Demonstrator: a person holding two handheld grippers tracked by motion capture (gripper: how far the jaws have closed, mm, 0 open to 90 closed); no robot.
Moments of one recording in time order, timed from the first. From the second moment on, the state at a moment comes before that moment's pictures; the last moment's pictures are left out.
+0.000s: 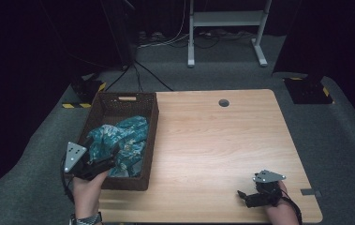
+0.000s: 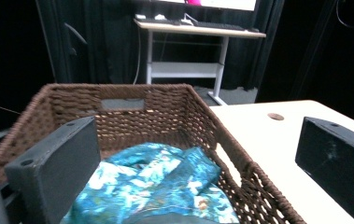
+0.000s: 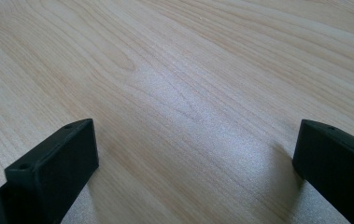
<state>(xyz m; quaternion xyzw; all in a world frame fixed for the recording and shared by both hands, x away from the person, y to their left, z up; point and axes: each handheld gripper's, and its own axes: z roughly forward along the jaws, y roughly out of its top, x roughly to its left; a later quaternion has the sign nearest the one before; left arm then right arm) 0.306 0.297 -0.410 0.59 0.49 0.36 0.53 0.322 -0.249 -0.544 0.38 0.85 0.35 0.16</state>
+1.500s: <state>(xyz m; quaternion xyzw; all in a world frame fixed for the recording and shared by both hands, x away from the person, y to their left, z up) 0.444 0.289 -0.437 0.77 0.56 0.18 0.24 0.322 -0.248 -0.544 0.37 0.85 0.35 0.16</state>
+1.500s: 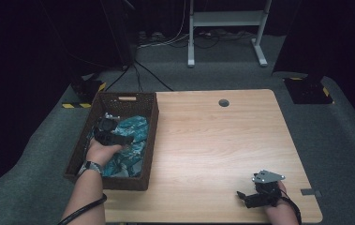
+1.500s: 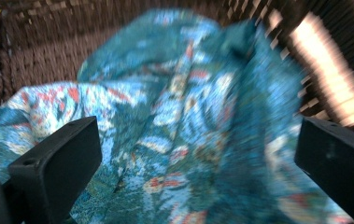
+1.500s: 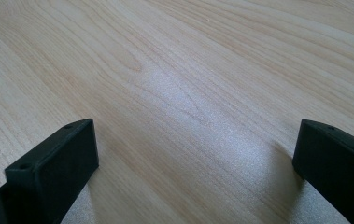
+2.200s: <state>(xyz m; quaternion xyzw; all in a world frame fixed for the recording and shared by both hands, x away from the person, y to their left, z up) 0.469 0.293 -0.498 0.82 0.56 0.05 0.07 0.322 -0.247 -0.544 0.36 0.85 0.35 0.15</state>
